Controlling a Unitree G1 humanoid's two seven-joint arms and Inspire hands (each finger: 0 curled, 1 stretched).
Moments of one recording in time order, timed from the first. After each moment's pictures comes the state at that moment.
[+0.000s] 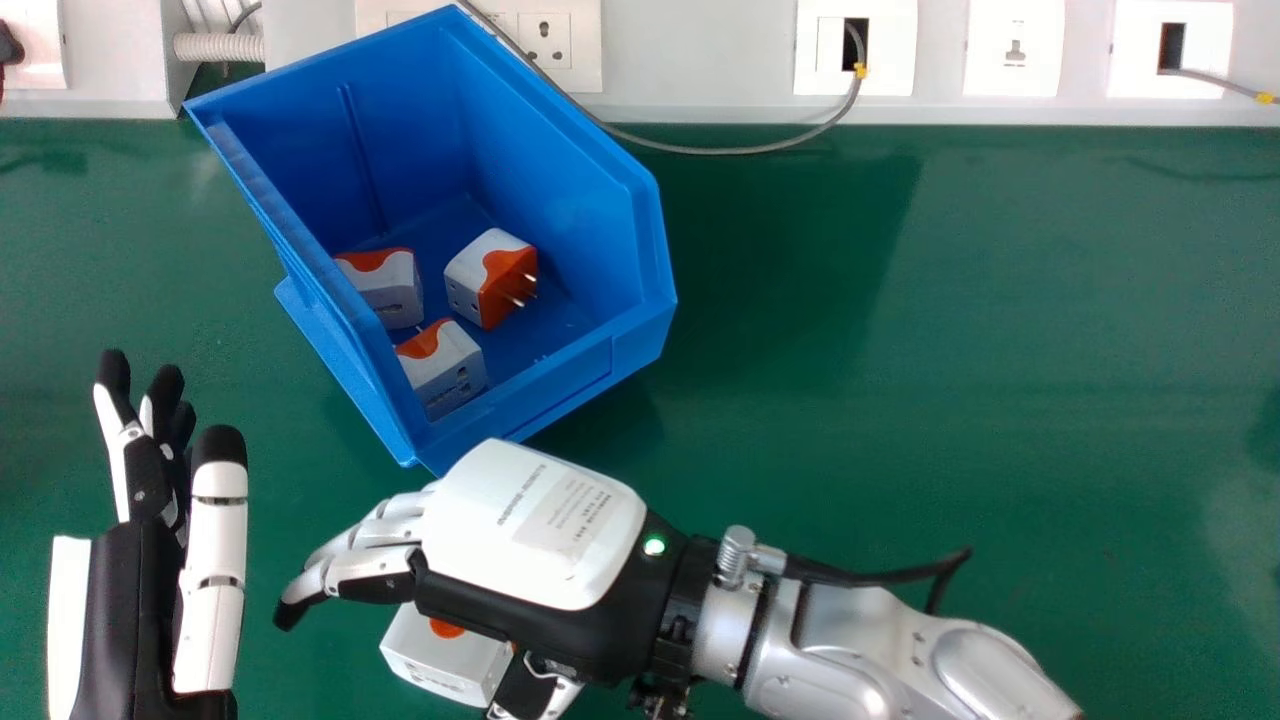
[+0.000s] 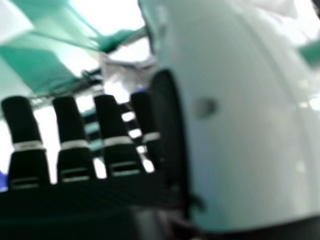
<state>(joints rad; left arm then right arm) 0.51 0.00 0.17 -0.31 0.00 -0.34 0.02 -0.48 -0.19 0.66 0.39 -0.87 -0.65 -0.01</state>
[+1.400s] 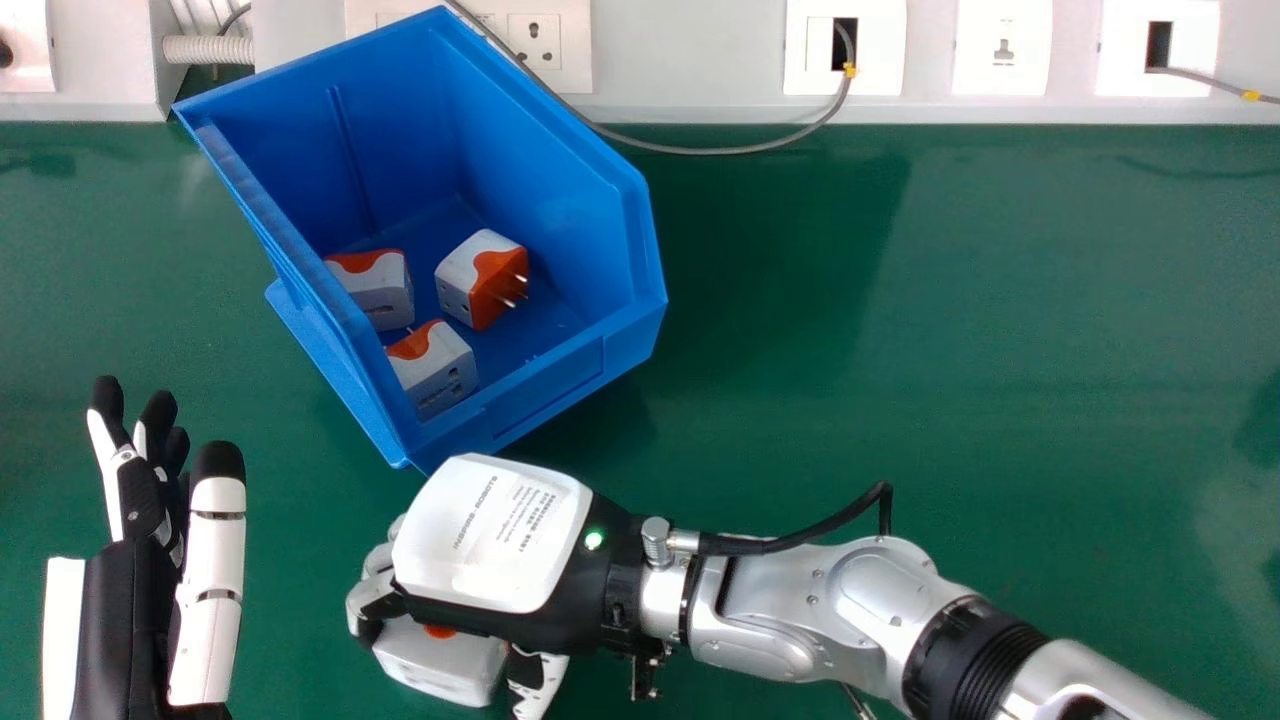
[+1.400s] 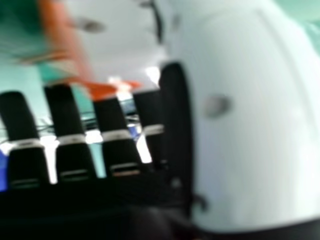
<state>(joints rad) 0.53 -0.01 0.18 -0.34 -0.02 -0.29 0.03 -0.77 -0.09 0.91 0.88 -1.12 -0.57 -0.39</state>
